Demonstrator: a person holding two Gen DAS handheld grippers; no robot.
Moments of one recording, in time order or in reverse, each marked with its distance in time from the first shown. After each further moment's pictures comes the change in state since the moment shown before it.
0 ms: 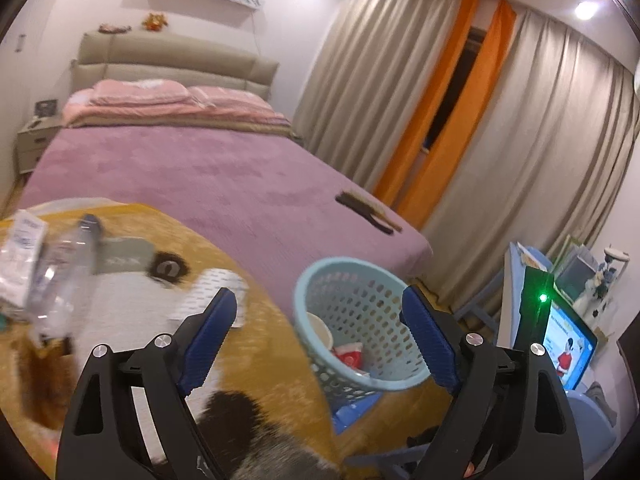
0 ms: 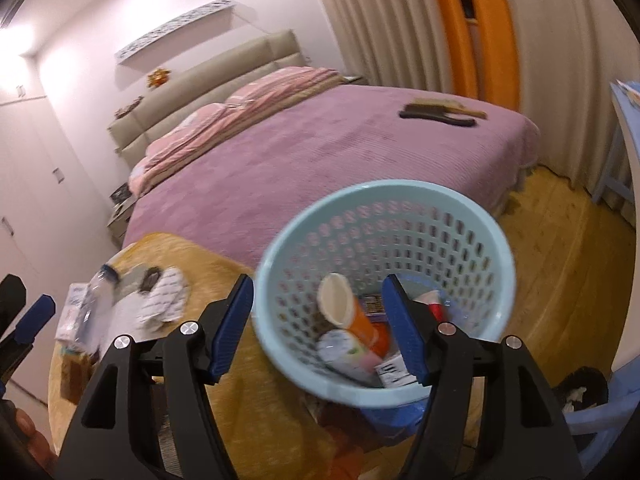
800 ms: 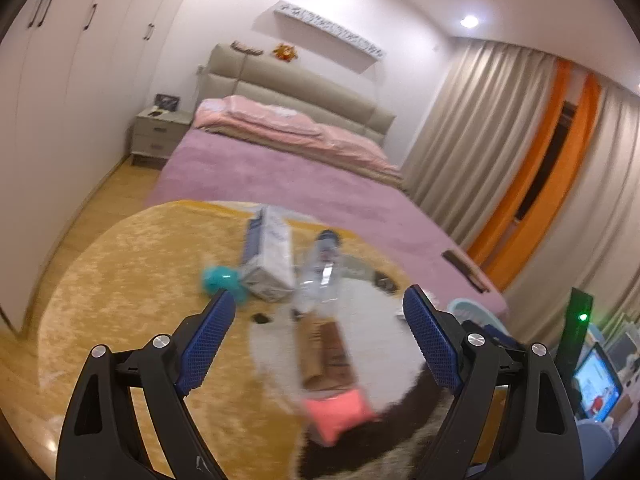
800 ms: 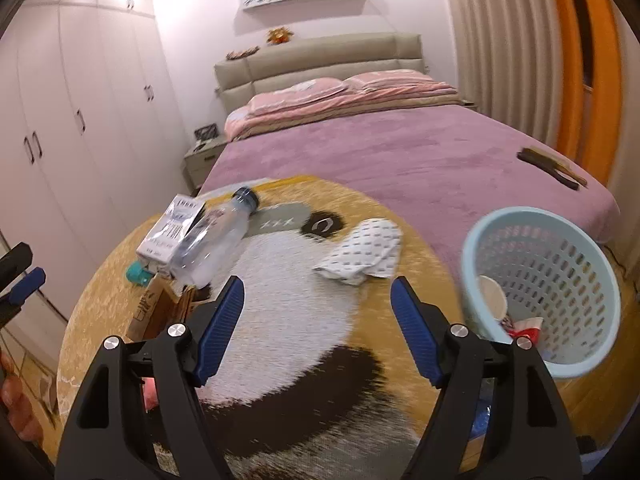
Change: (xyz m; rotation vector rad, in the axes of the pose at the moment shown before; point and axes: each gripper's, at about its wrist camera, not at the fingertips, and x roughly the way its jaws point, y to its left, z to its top) left arm -0.170 0.170 -0.020 -0.203 -0.141 0.321; right arm -0.004 0.190 -0.067 -0.347 0.033 0.204
